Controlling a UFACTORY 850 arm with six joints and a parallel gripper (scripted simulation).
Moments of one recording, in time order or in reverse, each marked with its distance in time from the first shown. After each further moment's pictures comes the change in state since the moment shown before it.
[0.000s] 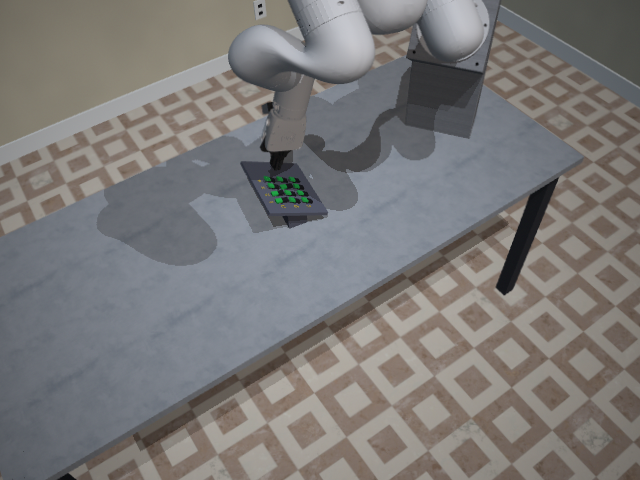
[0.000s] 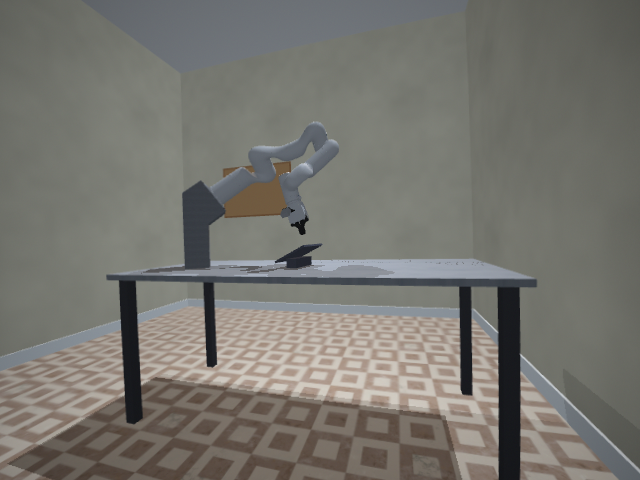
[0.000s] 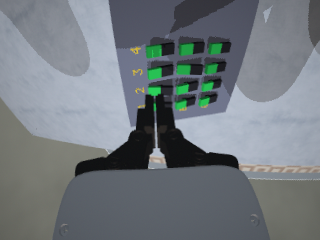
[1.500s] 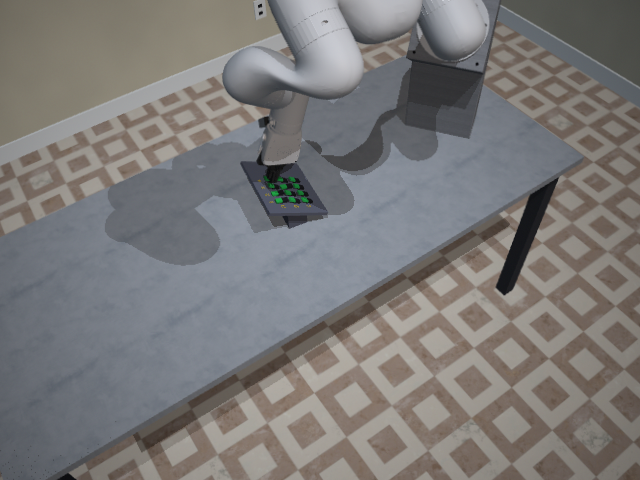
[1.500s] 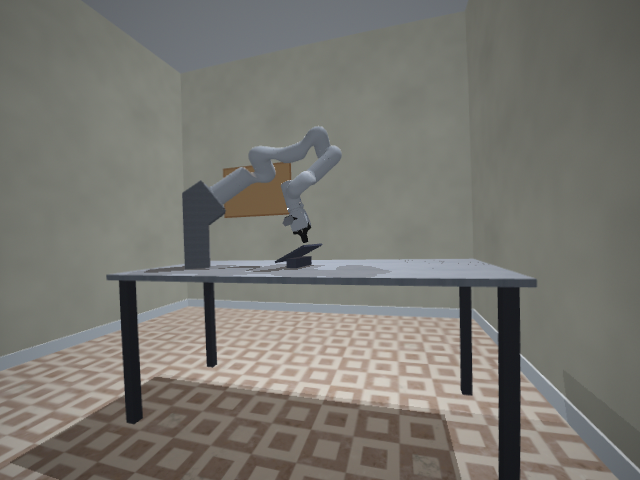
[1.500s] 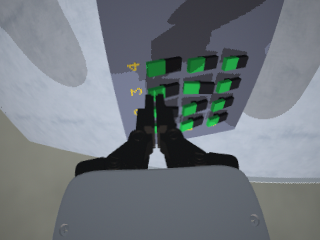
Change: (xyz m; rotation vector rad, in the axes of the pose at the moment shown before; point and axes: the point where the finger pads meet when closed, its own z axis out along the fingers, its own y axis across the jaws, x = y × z) arm 0.001 -0.001 0.044 0.002 0.000 0.000
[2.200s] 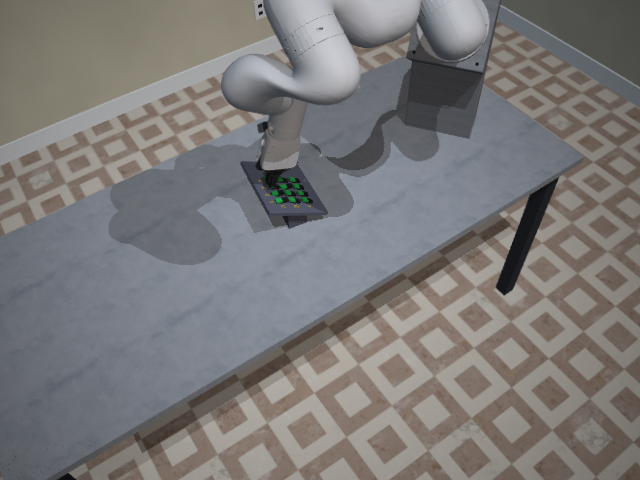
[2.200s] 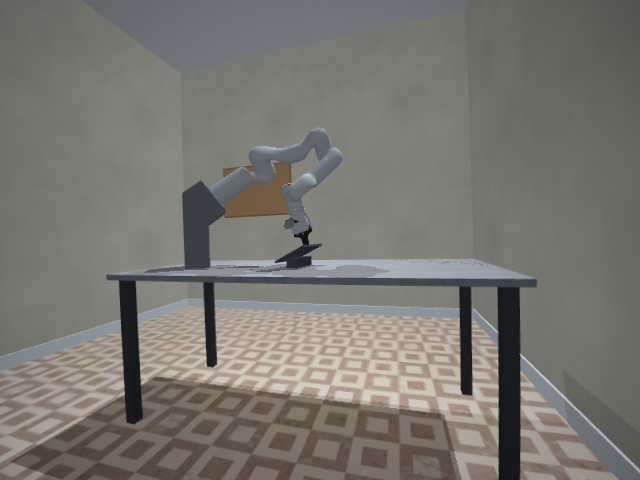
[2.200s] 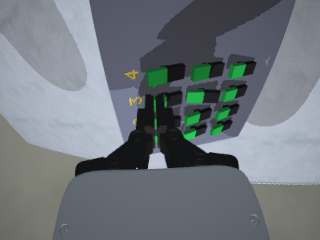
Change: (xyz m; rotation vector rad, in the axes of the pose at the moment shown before) arm 0.000 0.000 0.016 0.001 0.000 0.000
